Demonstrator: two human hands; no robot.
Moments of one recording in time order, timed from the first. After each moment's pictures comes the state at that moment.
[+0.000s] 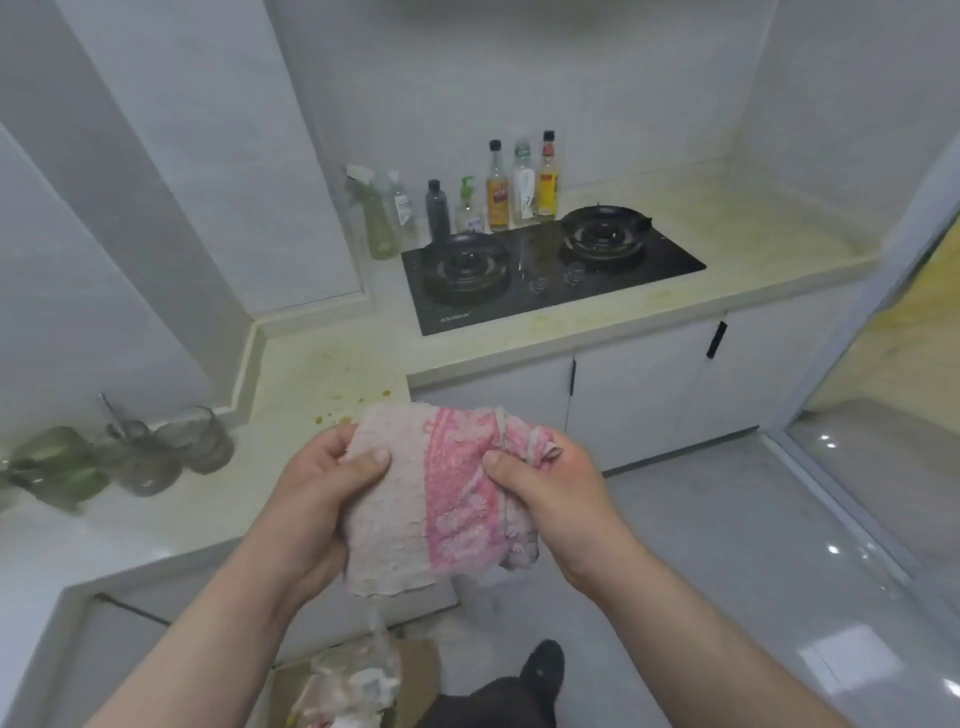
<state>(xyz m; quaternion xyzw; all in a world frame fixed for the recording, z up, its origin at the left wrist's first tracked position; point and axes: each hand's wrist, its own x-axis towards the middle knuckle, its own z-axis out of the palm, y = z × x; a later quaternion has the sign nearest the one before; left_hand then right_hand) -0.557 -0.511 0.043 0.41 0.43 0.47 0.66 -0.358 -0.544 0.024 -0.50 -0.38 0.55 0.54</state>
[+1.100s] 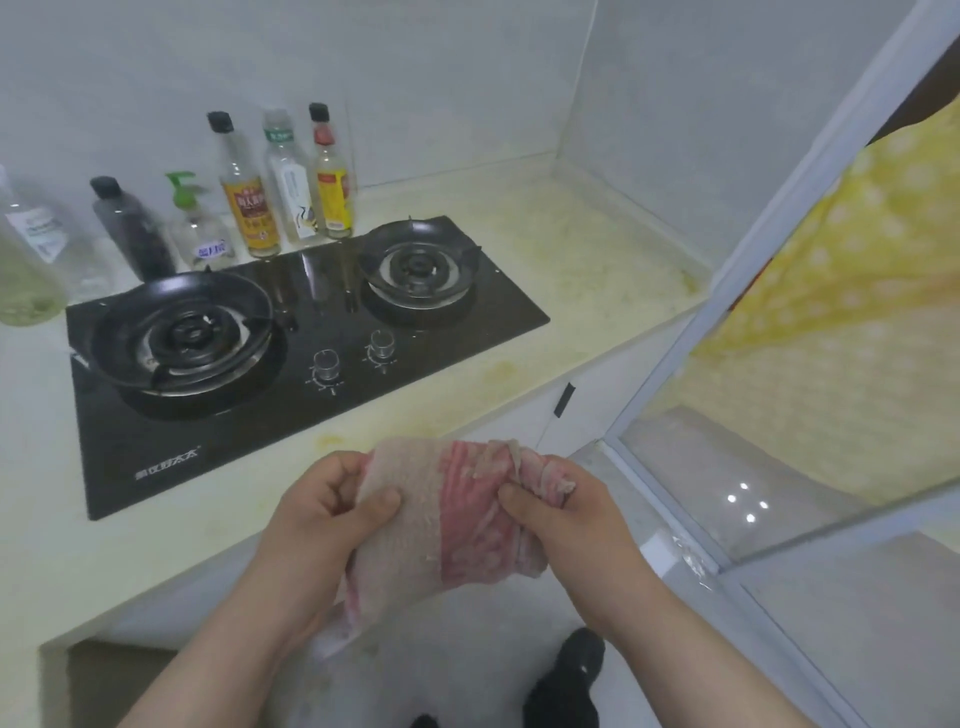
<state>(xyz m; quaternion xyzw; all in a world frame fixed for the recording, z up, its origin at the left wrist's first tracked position) -0.259 -0.183 -0.012 0.48 0.42 0.34 0.70 -0.079 -0.276 0.006 -0.71 -0.27 0.42 0.50</state>
